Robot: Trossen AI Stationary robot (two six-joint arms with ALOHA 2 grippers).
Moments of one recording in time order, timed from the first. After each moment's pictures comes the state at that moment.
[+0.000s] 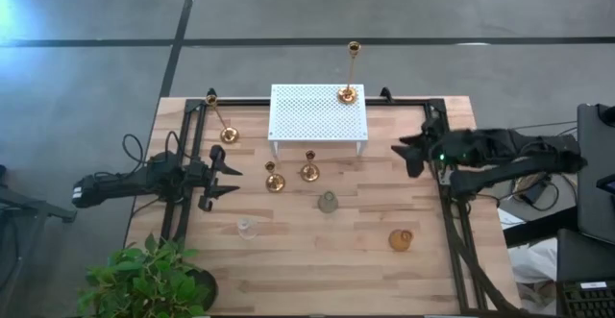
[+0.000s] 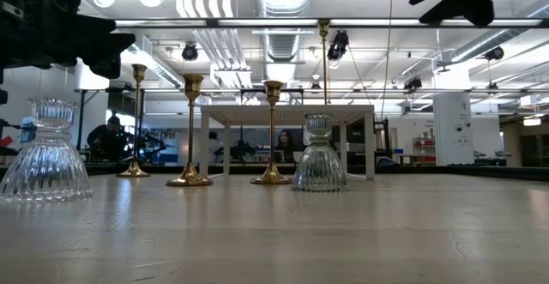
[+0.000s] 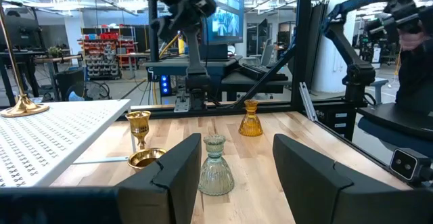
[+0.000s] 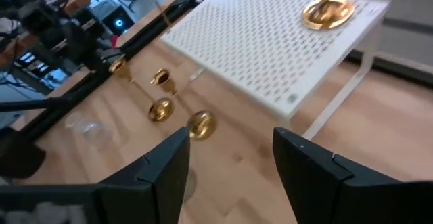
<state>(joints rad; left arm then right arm) 0.11 0.01 0.01 0.07 0.22 0.00 0.13 0.73 0.90 -0.77 0.51 0.80</state>
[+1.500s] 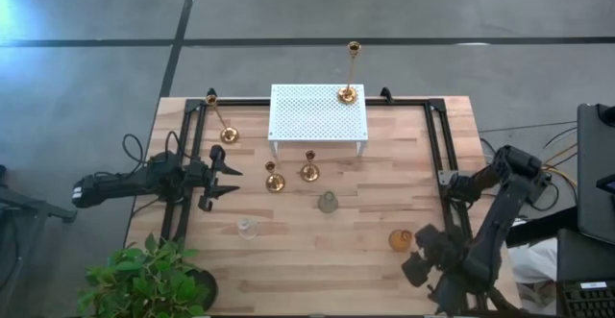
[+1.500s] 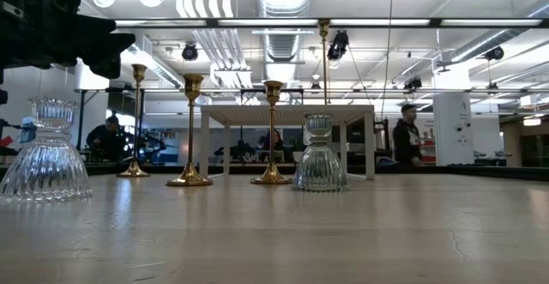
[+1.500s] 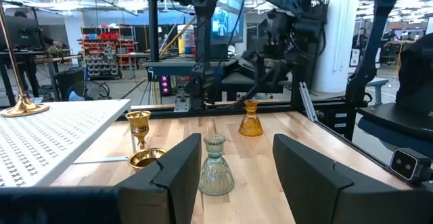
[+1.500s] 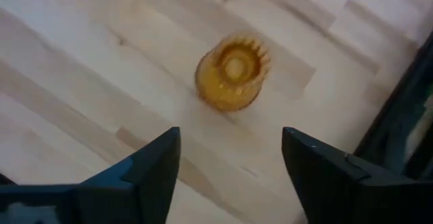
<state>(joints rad) 0.11 0.01 0.01 0.07 0.22 0.00 1.04 1.65 1.31 -1.38 0.31 2.07</state>
